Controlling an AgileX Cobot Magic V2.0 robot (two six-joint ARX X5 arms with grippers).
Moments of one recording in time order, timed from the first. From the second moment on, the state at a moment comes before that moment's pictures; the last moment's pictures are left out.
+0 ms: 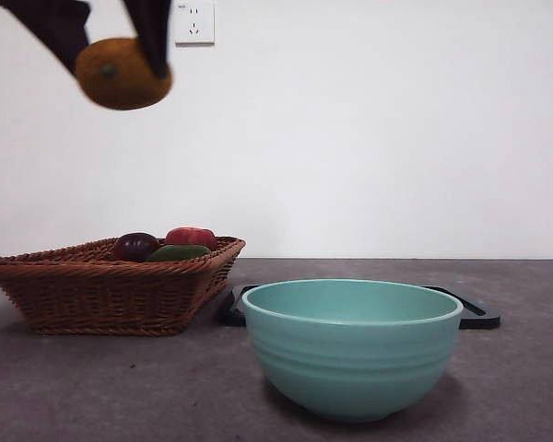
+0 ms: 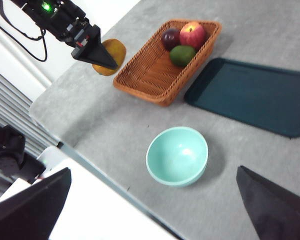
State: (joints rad) left arm -0.64 1.51 1.59 -1.29 0.06 -0.26; right arm 0.25 0.49 1.21 -1.26 -0.55 0.13
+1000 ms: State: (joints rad) left arm -1.02 1.85 1.59 -1.04 0.06 -0.55; right arm 0.25 0.49 1.25 -1.31 -0.54 0.13
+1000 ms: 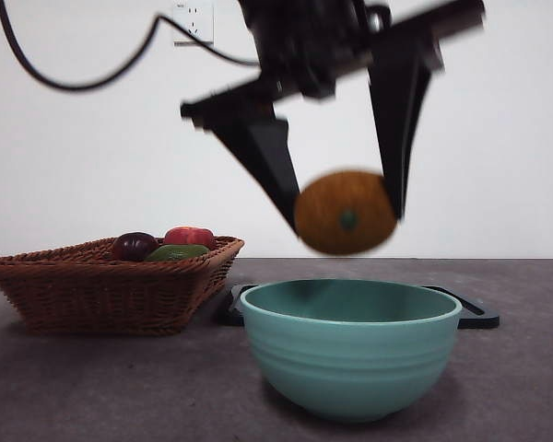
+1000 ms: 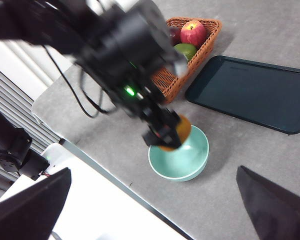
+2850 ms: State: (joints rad) left arm -1.04 1.86 1.75 -1.16 -0.05 -0.42; right arm 0.25 0.49 1.25 -1.31 -0.50 0.11
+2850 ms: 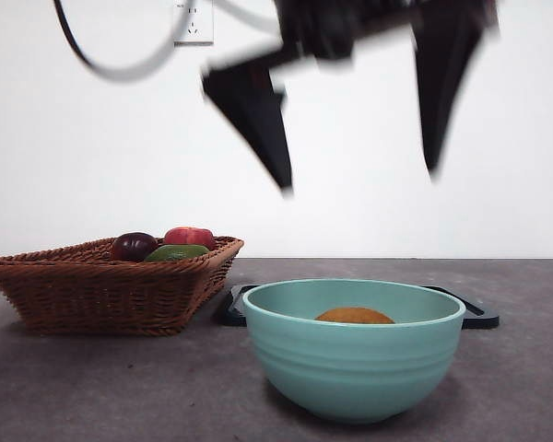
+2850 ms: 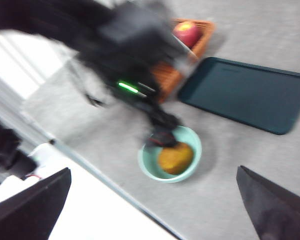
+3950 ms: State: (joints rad) left arm -1.04 0.92 1.41 -1.20 -0.11 -0.14; right arm 0.25 0.50 1.25 -1.32 -0.34 0.14
